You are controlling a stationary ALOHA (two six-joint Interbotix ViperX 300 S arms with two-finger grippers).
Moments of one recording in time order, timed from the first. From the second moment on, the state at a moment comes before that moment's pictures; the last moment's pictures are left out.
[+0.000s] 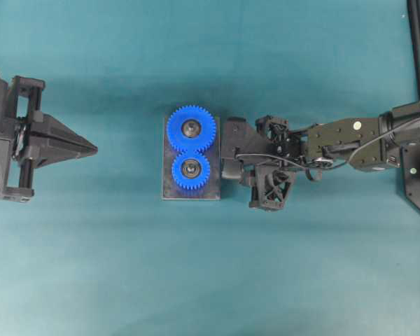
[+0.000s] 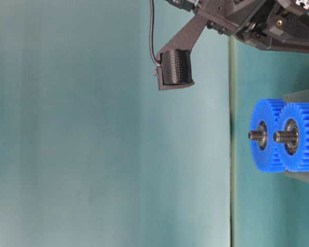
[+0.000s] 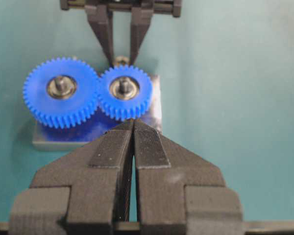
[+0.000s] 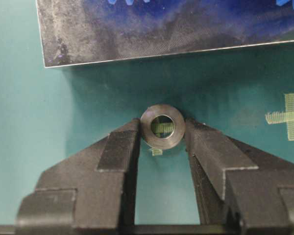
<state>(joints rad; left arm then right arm) -0.03 -0.72 1.01 0.01 0.10 -0.03 0.00 0.13 0.71 0.04 0.25 0.08</state>
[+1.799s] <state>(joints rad) -0.03 -0.72 1.01 0.01 0.10 -0.03 0.00 0.12 0.40 0.03 0.42 0.00</state>
